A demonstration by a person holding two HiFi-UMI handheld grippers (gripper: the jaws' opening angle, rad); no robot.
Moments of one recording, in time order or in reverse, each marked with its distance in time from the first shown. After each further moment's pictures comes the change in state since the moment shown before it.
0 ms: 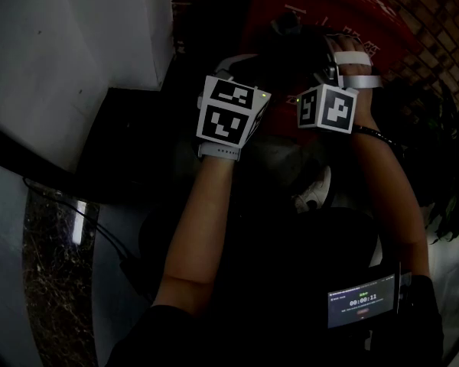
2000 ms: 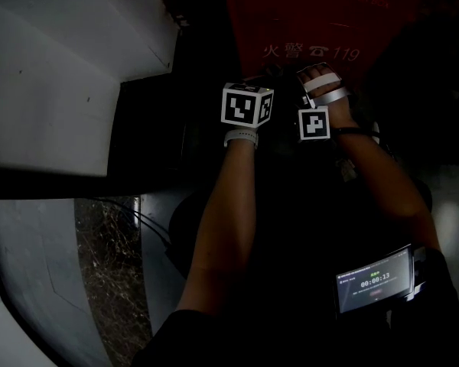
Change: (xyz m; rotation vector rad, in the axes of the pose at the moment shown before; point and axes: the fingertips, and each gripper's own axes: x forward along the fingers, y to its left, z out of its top) left arm 0.034 -0.013 -0.248 -0.205 0.524 -0.086; right arm 0.001 0.311 0.034 0.042 -0.052 0.358
